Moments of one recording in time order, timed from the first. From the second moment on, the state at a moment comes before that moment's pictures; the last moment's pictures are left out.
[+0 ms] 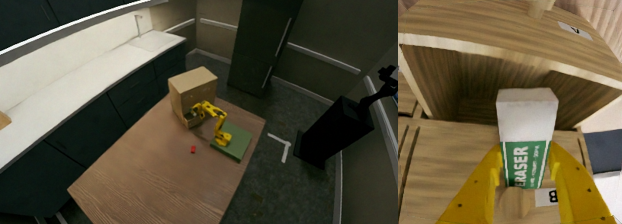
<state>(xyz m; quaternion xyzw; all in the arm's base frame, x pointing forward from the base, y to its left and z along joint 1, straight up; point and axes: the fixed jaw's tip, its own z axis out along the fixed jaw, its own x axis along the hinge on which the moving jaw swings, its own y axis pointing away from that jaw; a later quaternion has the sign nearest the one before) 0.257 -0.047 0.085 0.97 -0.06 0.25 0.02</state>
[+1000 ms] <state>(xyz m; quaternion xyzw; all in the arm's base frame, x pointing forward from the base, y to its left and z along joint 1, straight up) 0.258 -0.047 0.073 0.96 -0.06 0.26 0.02</state>
